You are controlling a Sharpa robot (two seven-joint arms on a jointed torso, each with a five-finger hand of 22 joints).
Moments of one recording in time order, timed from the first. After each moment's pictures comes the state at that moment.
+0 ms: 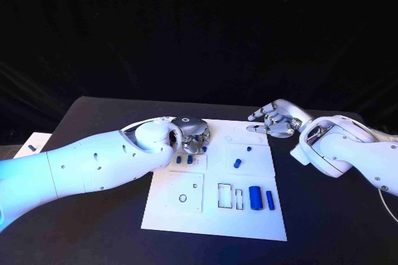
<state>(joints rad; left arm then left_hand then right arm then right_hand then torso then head) 1.24 -0.62 -0.05 1.41 -1.68 -0.12 -0.19 1.43 -0.18 0.40 0.14 0.08 1.02 0.11 0.16 0.18 1.16 0.05 0.14 0.12 1.47 -0.04 1.32 1.25 0.11 1.47 0.06 1.05 1.08 1.24 -0.93 0.00 1.60 -1.14 -0.38 -0.09 1.37 -0.06 0.06 0.22 0.17 0.96 0.15 0.07 0.10 1.31 0.06 1.05 1.18 1.46 -0.01 1.35 1.27 0.05 1.40 0.10 1.45 1.29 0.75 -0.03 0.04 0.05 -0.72</state>
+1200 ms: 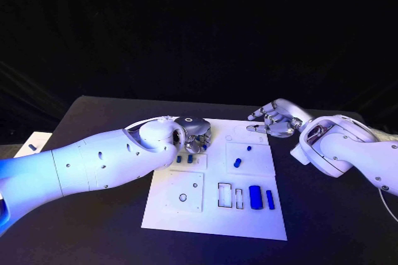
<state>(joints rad) 1.24 -0.60 -0.05 1.40 -1.69 -0.09 -0.19 1.46 -0.14 0.52 0.06 0.08 1.10 0.11 0.14 0.17 1.25 0.04 0.09 0.10 1.47 -0.04 1.34 1.24 0.11 1.46 0.05 1.06 1.11 1.24 -0.93 0.00 1.61 -1.14 -0.38 -0.09 1.37 -0.06 0.06 0.21 0.17 0.96 0.15 0.07 0.10 1.31 0.06 1.05 1.18 1.46 -0.01 1.35 1.27 0.05 1.40 0.10 1.45 1.29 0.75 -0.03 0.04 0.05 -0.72</state>
